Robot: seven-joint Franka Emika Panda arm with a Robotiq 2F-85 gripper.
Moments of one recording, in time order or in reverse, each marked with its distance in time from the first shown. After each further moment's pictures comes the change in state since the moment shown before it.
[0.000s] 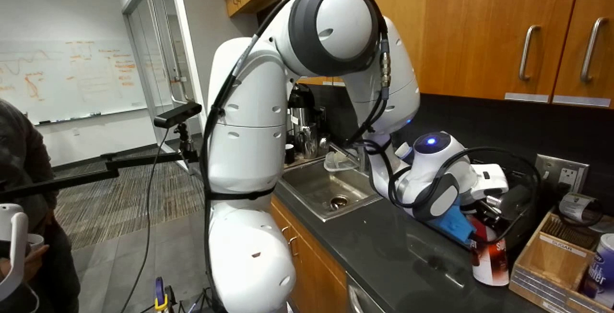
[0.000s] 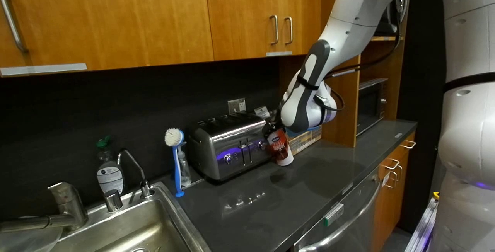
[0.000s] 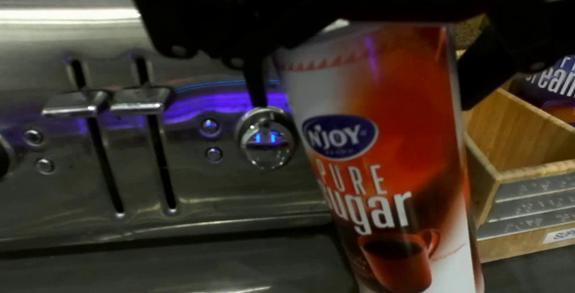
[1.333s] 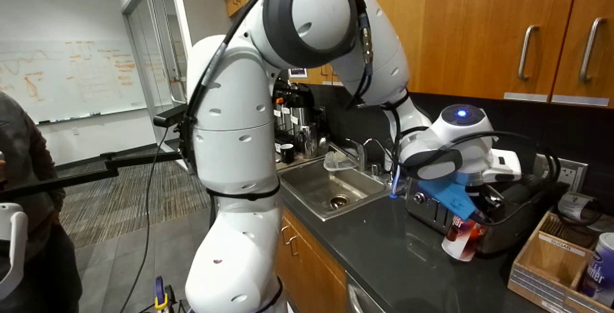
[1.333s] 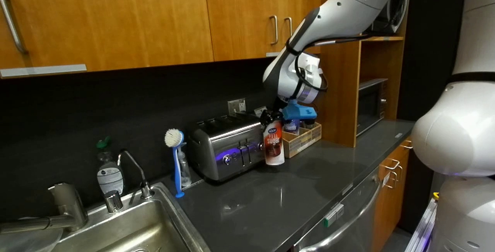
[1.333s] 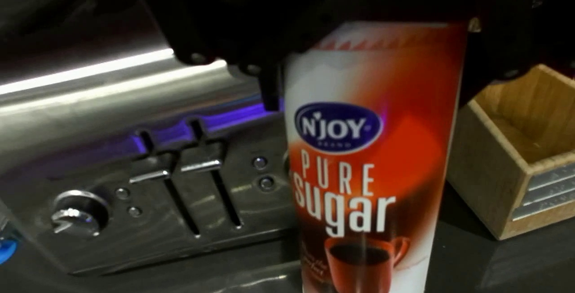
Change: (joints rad) arm -0.460 -0.125 0.540 0.103 0.640 -0.392 -0.468
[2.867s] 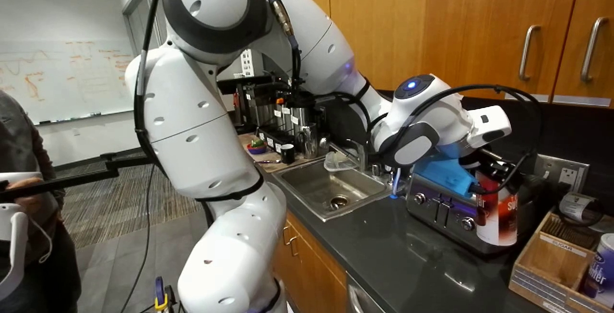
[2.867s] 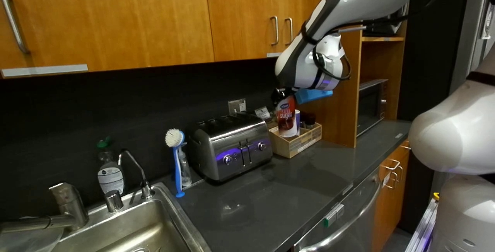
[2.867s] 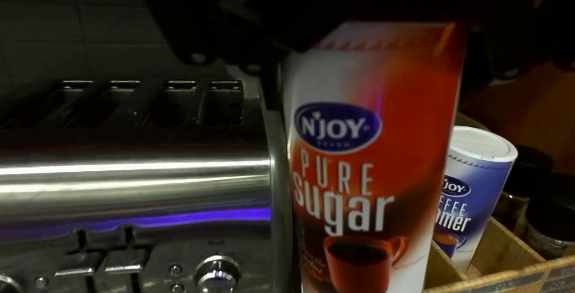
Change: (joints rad) arm -0.108 -0.323 0.095 -0.181 -0.080 0.175 0.059
